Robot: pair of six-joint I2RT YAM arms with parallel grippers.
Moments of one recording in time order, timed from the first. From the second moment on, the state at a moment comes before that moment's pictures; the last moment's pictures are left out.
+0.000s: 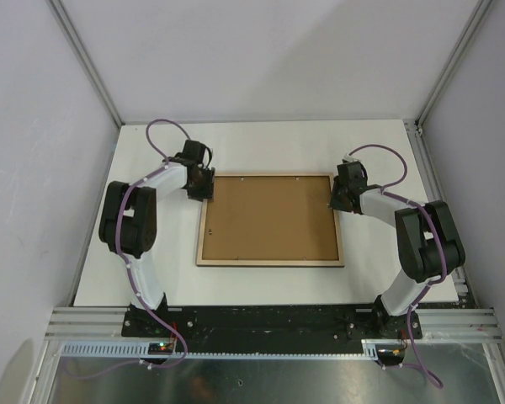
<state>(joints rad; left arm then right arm) -0.23 1.91 1.30 -0.52 0.04 -0.17 0.25 1.69 0.93 -0.14 0.12 0.41</state>
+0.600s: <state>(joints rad) -0.23 1.69 1.11 -0.52 0.09 -0.28 0.24 1.69 0.93 -0.14 0.10 0.41</state>
